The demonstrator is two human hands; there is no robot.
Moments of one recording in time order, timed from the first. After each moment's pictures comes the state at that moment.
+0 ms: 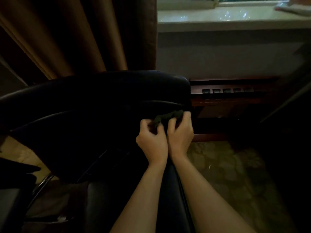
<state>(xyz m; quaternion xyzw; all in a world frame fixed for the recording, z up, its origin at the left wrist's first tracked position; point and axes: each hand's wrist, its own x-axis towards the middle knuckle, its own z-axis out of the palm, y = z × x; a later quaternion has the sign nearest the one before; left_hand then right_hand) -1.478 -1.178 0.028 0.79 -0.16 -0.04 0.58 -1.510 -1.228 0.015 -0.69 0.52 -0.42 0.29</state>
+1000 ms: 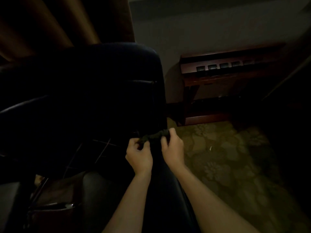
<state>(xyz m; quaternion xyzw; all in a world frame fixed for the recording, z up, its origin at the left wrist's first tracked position) -1.514 -1.145 -0.068 0.81 -0.02 -0.21 0.55 -1.582 -1.211 -0.088 -0.71 0.47 -0.25 0.46</state>
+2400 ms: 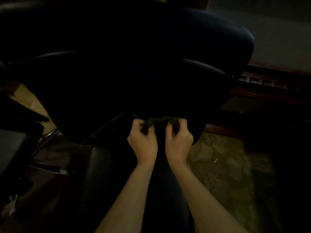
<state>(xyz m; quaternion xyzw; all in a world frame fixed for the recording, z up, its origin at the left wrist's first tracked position) -1.443 -1.099 -0.069 0.81 -0.05 -0.08 0.58 -1.497 -1.160 -0.082 -0.75 0.43 -0.35 0.35</state>
